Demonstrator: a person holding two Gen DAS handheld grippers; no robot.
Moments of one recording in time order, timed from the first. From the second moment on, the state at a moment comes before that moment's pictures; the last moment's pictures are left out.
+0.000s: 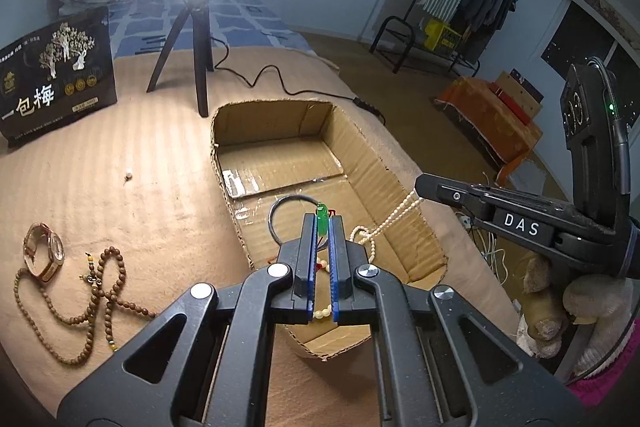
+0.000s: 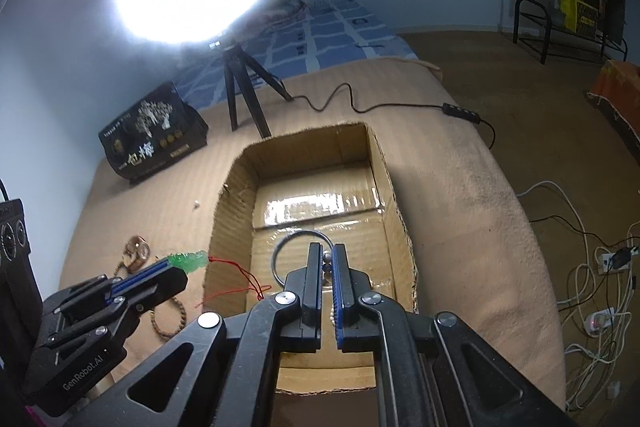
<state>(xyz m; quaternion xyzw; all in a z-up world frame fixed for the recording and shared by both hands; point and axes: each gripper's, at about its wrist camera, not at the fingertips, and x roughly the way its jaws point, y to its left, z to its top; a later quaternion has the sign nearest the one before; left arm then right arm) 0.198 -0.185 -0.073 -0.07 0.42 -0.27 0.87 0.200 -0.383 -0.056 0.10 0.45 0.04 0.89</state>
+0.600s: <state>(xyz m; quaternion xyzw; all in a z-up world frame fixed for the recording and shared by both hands) 0.194 -0.161 -0.063 -0.06 0.41 -0.24 0.88 0.198 -0.379 -0.054 0.09 0.45 0.03 0.89</state>
